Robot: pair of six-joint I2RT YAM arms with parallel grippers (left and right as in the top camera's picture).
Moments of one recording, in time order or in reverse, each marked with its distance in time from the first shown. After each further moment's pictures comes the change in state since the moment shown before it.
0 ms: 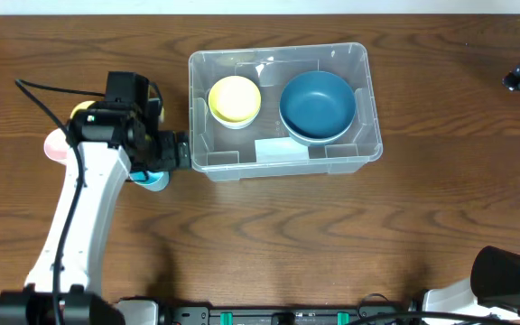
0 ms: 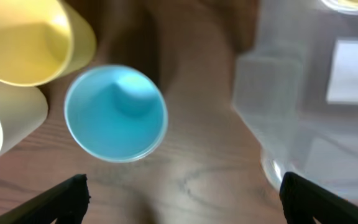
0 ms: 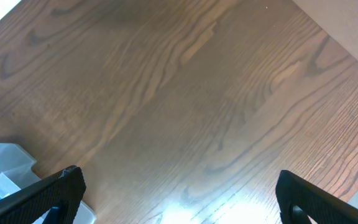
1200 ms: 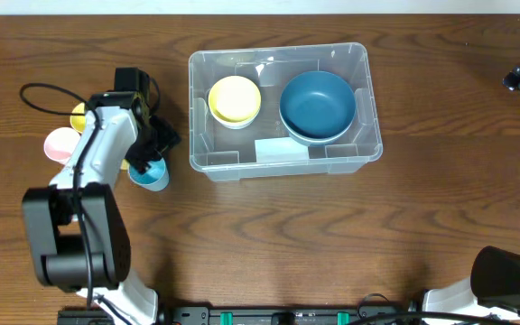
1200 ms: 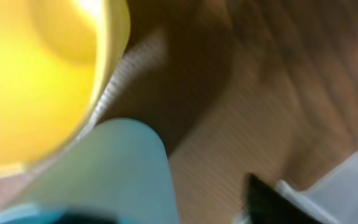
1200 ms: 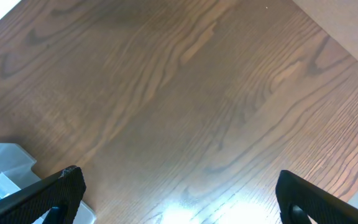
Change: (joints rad) left arm 0.078 0.352 -0.002 0.222 -0.019 -0.536; right arm 0.000 0.000 0.000 0.000 0.000 0.000
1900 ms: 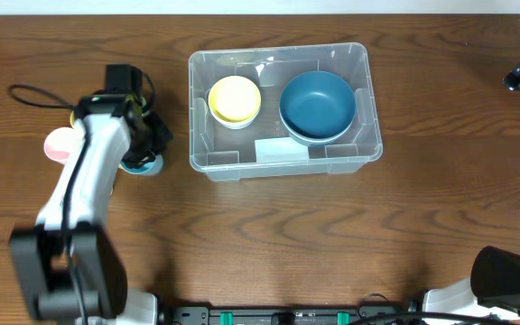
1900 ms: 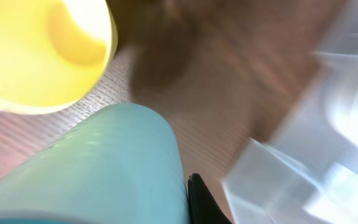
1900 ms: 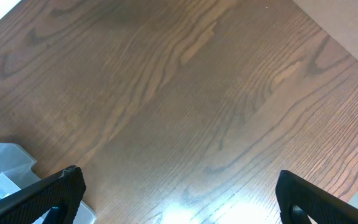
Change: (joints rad) left arm 0.000 -0.205 -0.003 -0.053 0.035 0.147; right arm 0.000 0.000 0.000 0.000 0.000 0.000
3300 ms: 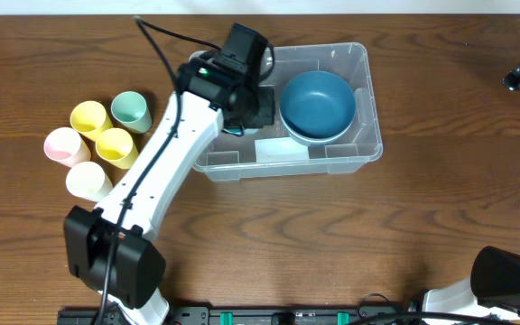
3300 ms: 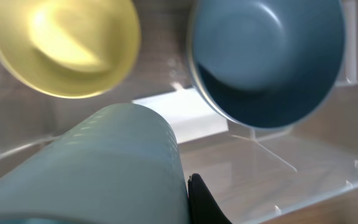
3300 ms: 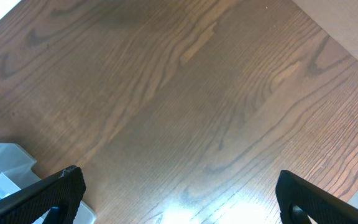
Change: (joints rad) left arm -0.521 0.186 0.444 -0.103 0.075 0.167; right arm 0.000 0.000 0.000 0.000 0.000 0.000
